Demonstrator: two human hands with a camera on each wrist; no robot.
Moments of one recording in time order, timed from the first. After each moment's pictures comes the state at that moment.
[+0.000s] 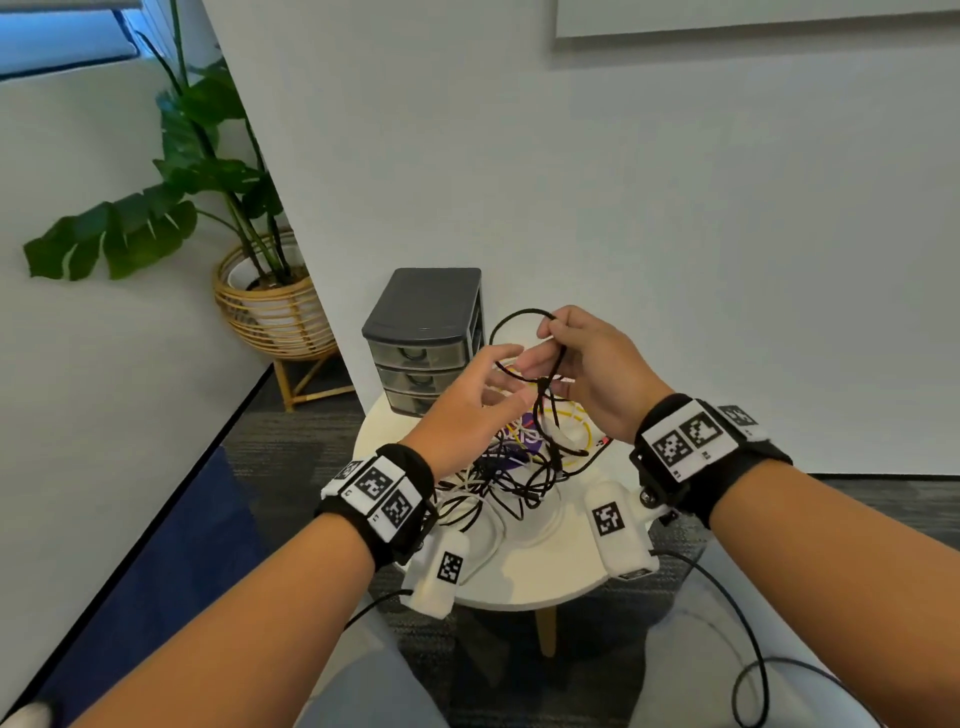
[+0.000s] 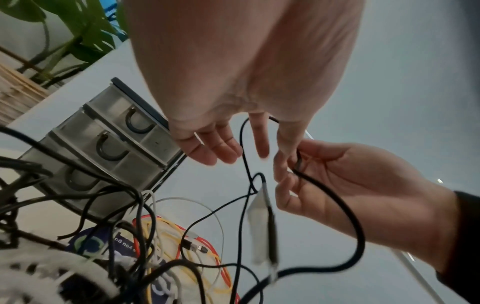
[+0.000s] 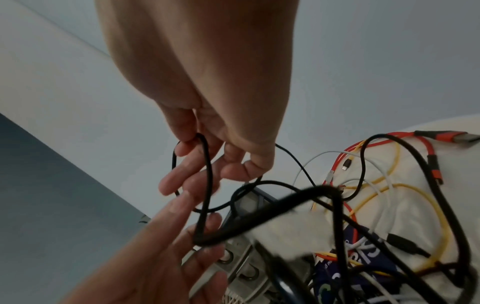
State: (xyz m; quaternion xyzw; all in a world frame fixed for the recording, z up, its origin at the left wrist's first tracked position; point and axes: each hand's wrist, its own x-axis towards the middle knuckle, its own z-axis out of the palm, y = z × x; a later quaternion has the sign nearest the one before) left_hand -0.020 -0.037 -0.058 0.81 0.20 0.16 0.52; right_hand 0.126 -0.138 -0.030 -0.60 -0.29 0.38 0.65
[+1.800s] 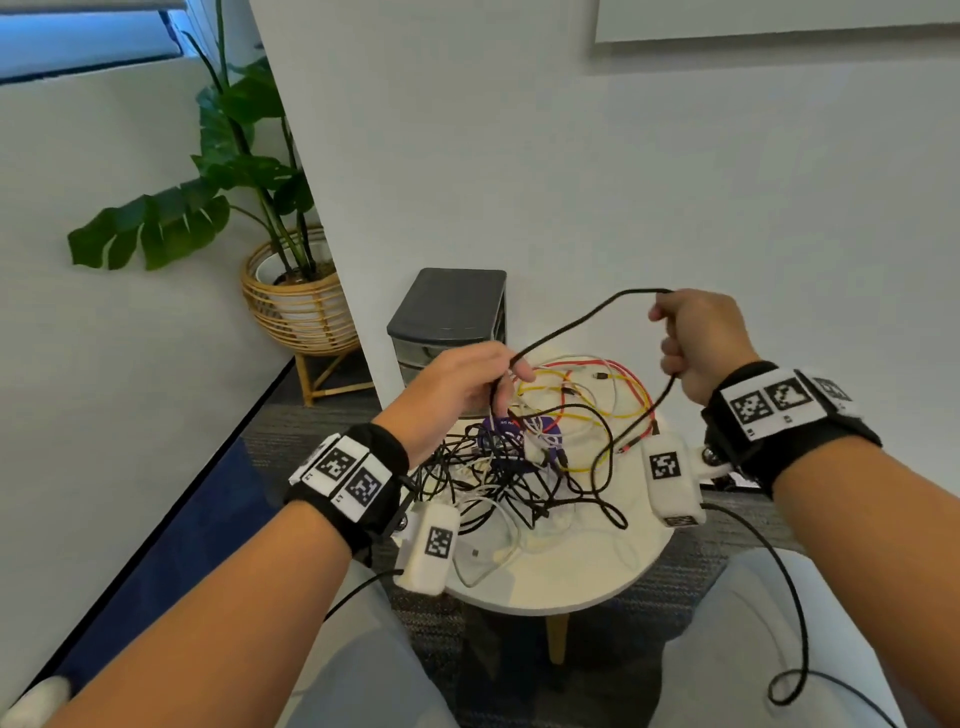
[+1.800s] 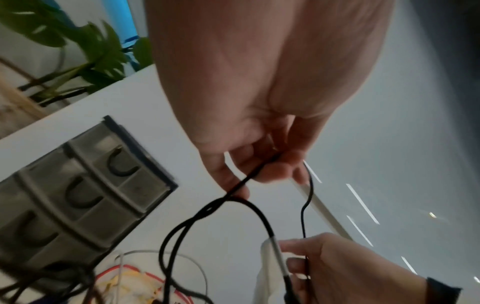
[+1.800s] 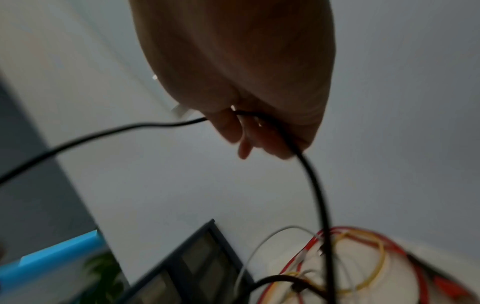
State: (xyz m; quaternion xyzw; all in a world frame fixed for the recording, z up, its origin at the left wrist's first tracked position) left_hand -0.048 -0.017 -0.027 0.77 0.15 0.18 0.60; right_hand 0.192 -0.143 -0.013 -0.71 -0.11 0.23 0.66
